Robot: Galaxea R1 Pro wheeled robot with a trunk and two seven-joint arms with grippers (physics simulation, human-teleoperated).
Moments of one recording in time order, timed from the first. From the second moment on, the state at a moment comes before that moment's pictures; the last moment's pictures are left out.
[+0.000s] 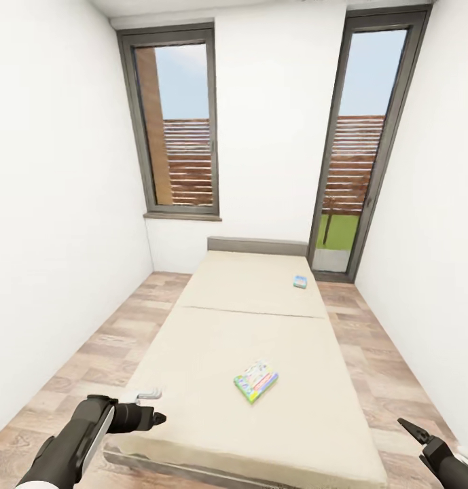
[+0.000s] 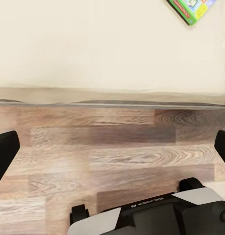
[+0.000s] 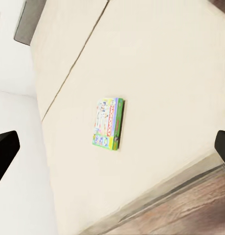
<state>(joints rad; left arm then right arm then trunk) -0.42 0.12 0.04 -0.89 -0.08 0.78 -0.44 -0.08 -0.14 -0.80 -1.19 -0.58 0.82 0.47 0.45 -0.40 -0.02</state>
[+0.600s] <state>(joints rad) -0.42 0.12 0.04 -0.89 -0.08 0.78 -0.44 -0.08 -0.13 -0.80 -1.15 -0.57 0.80 0.47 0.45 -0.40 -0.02</state>
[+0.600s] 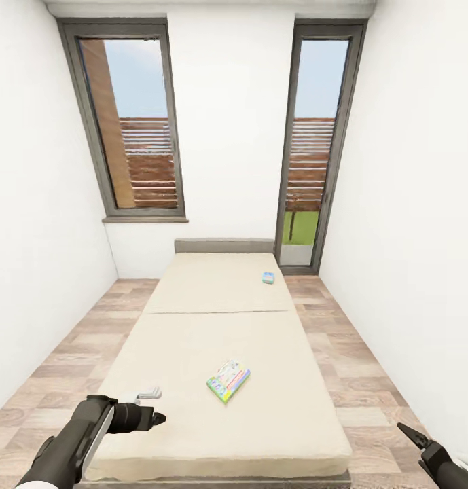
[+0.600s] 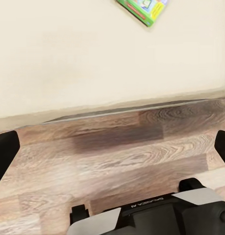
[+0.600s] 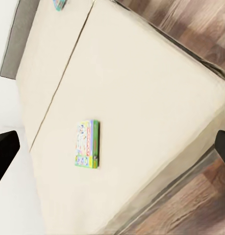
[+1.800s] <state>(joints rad) -0.42 0.12 0.04 -0.89 -0.07 0.78 -0.44 -0.08 -0.13 -0.72 -1.16 -0.56 0.68 0.41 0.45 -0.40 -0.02</state>
